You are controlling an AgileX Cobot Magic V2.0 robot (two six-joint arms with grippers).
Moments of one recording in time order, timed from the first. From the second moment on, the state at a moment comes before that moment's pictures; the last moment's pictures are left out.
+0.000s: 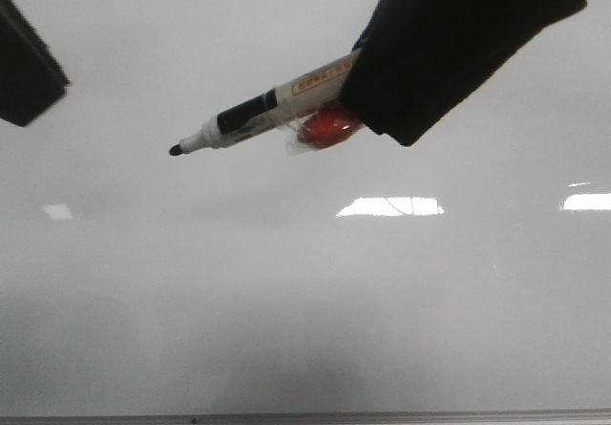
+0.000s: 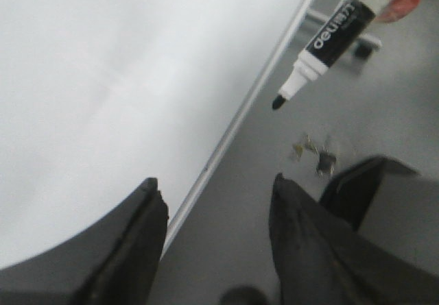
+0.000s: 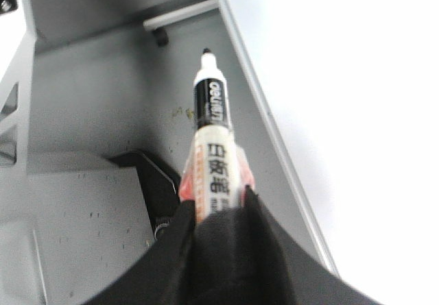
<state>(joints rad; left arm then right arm) -0.64 0.96 -0.83 -0.21 0.79 0.47 0.65 1.21 -0.97 0.50 0.80 -0.71</state>
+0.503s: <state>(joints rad) -0.35 0.22 -0.38 -0.41 0.51 0.46 0.62 1.20 -0.79 0.70 0.44 -0.71</state>
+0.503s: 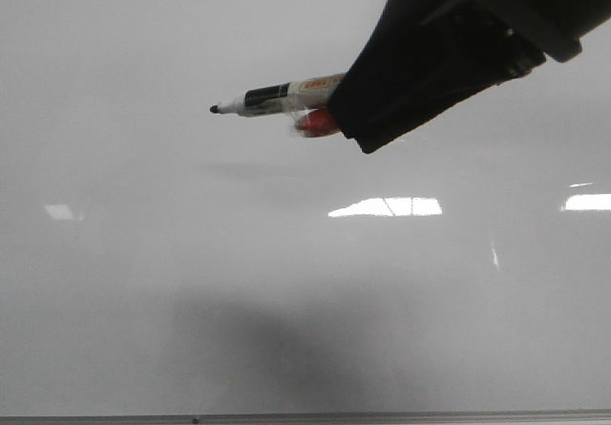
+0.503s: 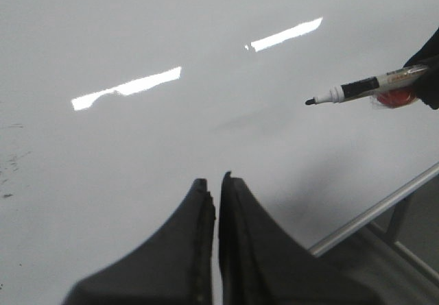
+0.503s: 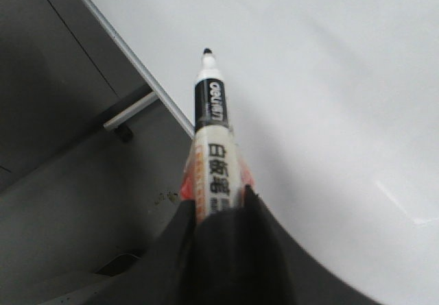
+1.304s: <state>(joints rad) -0.35 0.19 -0.37 -0.42 0.50 0.46 0.53 1.50 -1.07 0.73 0.35 -0.71</state>
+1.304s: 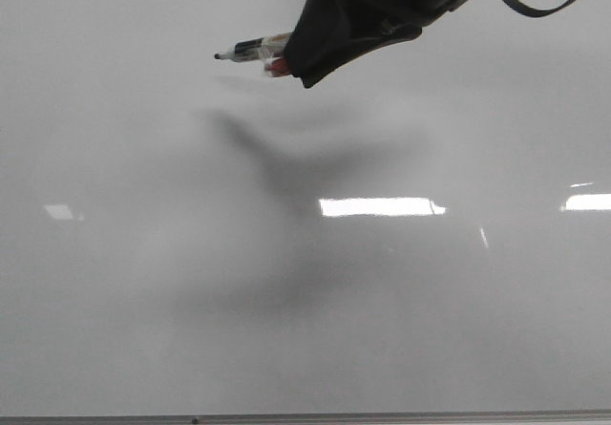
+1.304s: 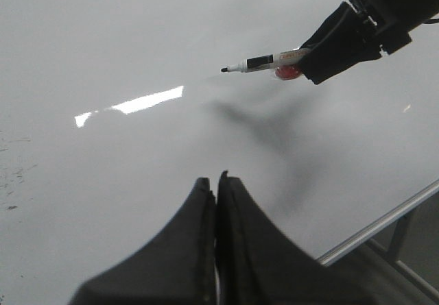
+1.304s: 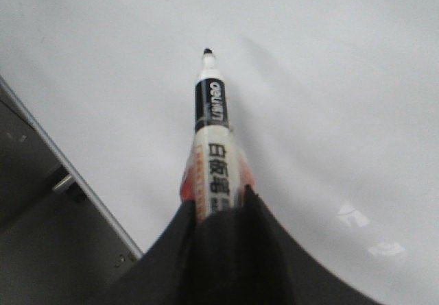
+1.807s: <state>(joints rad) -0.35 0.19 -0.37 -0.42 0.50 0.46 0.53 1.65 -1.14 0.73 0.34 -0.71</state>
